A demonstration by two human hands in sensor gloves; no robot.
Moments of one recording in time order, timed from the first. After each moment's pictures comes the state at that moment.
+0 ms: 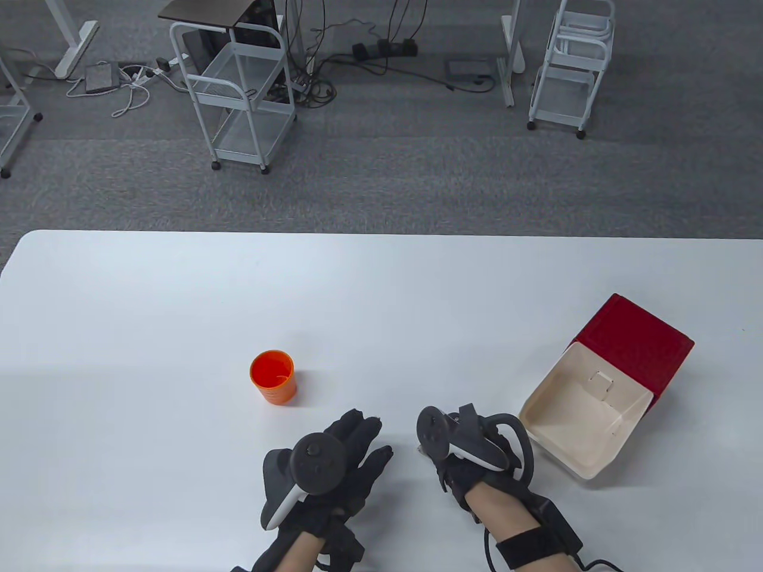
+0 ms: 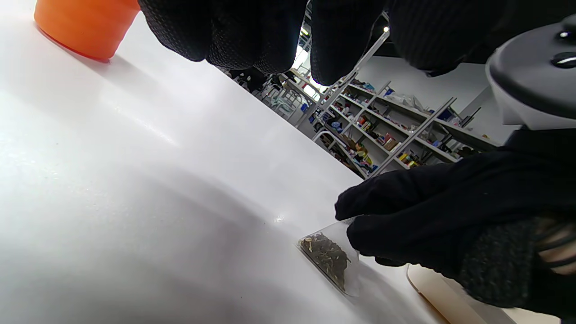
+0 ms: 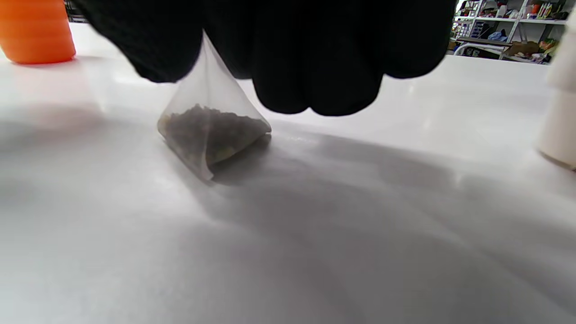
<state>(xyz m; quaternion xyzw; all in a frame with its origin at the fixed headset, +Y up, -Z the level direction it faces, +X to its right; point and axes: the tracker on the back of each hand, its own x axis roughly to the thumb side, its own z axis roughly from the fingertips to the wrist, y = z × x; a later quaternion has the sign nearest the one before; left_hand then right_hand) -0.124 -0.711 -0.223 -0.09 -0.09 0.30 0.95 0.085 -0.728 -0.276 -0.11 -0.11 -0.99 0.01</state>
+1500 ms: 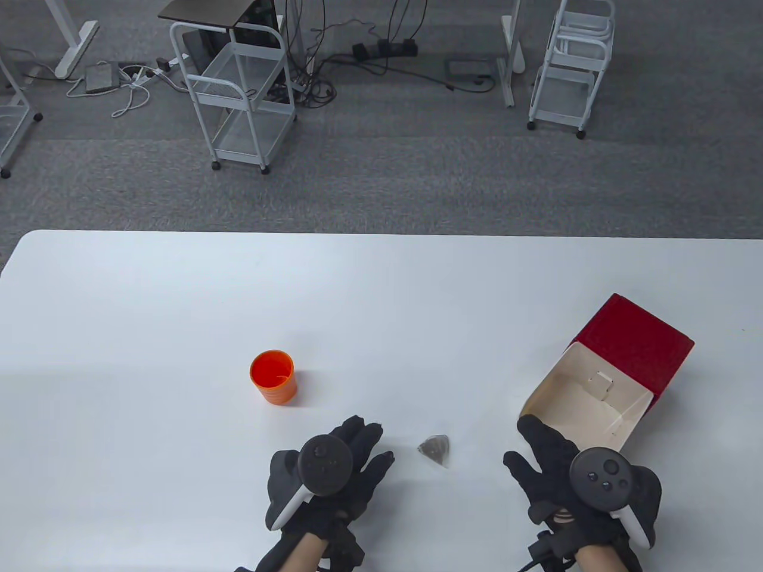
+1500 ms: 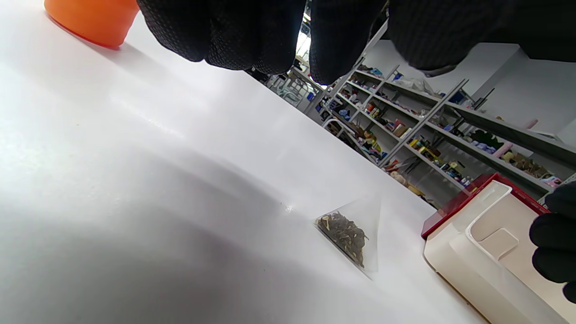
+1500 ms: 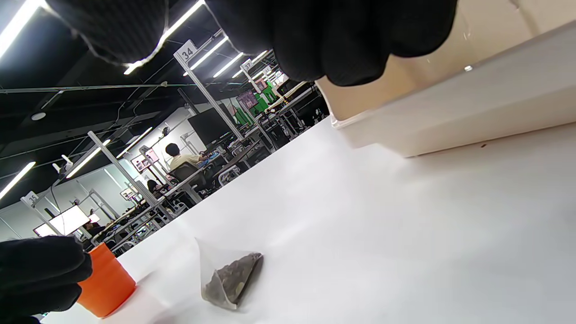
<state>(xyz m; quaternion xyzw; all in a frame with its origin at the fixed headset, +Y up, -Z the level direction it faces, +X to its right) -0.118 -0.715 -0.221 -0.11 -0.08 0.28 0.95 0.229 -0.701 -0.206 -0.02 0.02 -0.95 -0.32</state>
